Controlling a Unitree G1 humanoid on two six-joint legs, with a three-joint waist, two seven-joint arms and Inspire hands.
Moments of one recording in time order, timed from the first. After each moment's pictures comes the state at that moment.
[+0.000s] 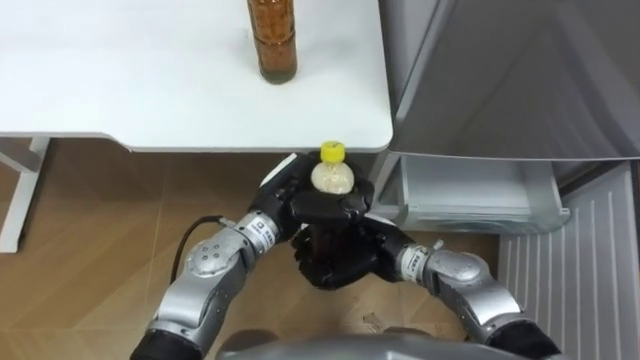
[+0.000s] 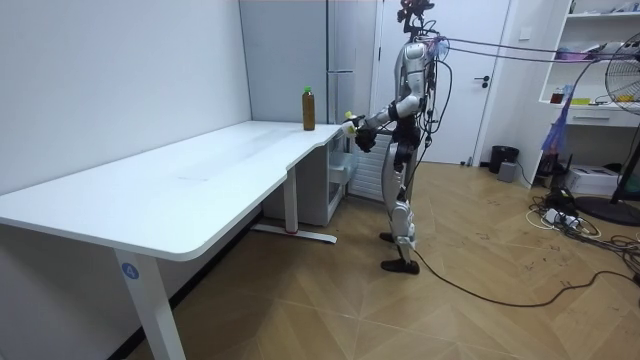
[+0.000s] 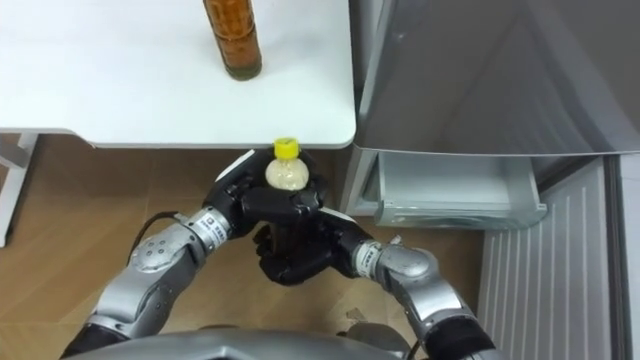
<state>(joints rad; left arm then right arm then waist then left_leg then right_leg) 0.12 0.17 -0.32 0.21 -0.32 0.04 -0.34 0.03 -0.17 0.37 0.57 0.08 0.01 0.58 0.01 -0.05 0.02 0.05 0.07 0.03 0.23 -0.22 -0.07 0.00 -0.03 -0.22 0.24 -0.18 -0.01</state>
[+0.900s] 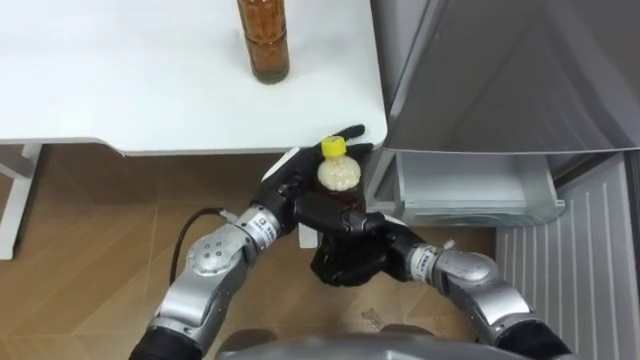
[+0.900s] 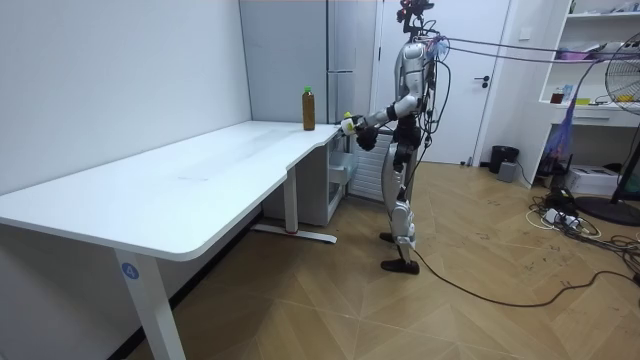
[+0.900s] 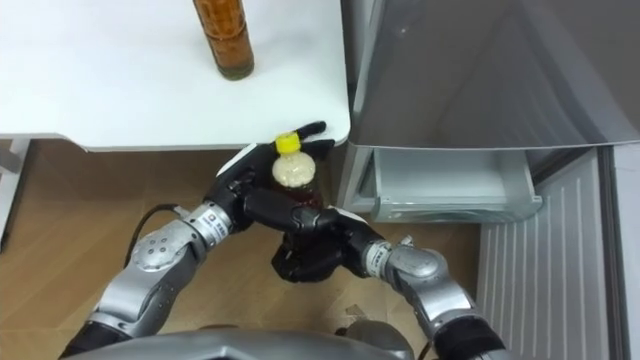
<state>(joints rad) 0.12 0.18 -0.34 0.20 -0.23 -0.03 -0.31 0.03 -0.20 0.37 0.60 0.08 0.00 0.56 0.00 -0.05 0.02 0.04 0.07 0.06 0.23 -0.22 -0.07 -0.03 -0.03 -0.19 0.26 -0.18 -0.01</state>
